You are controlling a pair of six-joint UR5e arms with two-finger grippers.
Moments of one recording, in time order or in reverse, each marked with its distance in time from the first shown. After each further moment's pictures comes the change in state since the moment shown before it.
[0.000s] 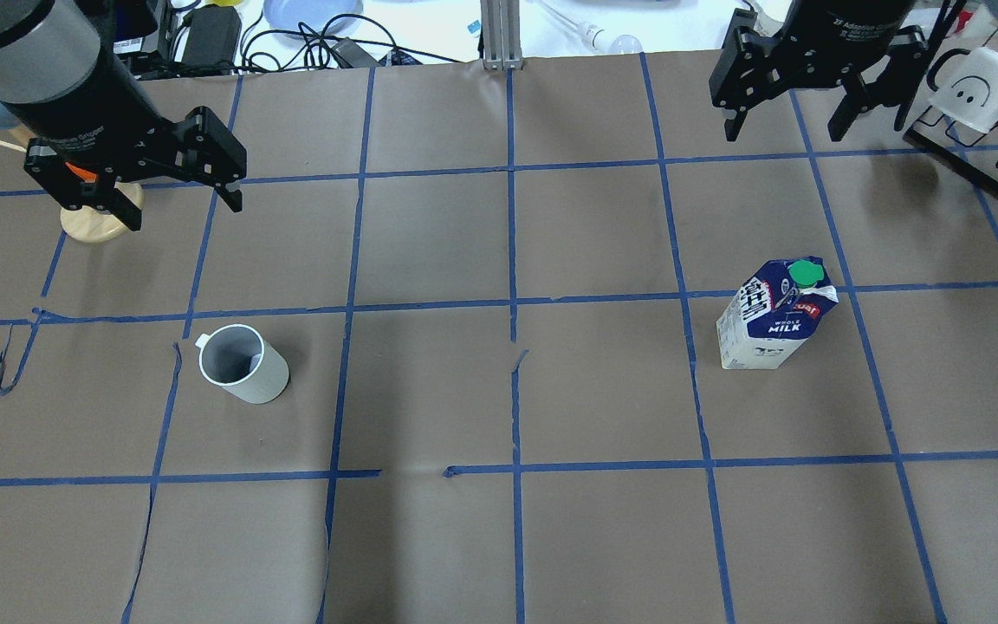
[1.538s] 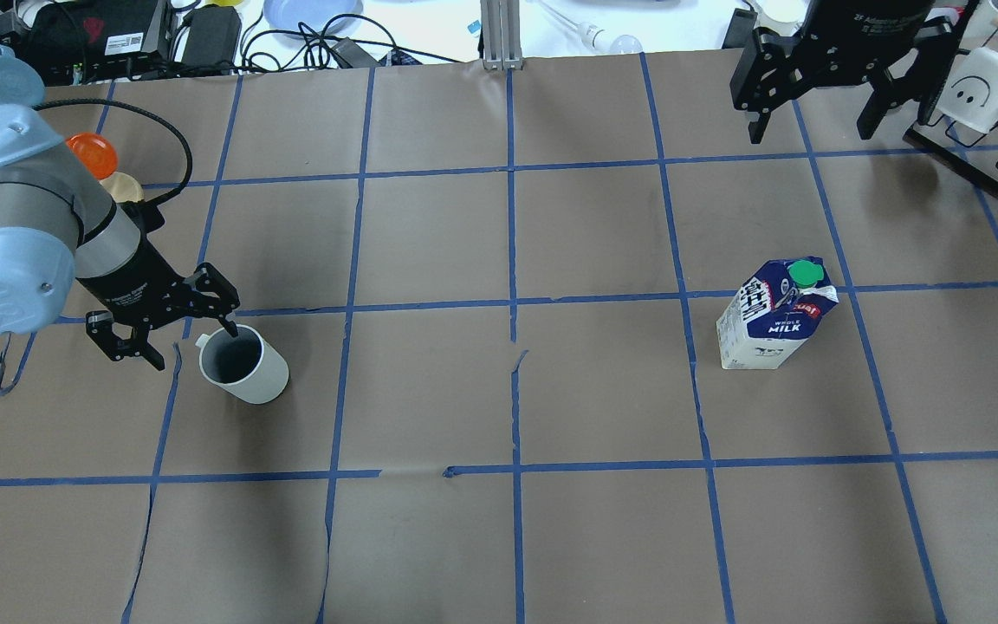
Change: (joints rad) left arm 0.232 -0.159 -0.401 0.307 -0.004 -0.066; right arm 0.000 -0.001 -0.017 0.041 -0.073 0.008
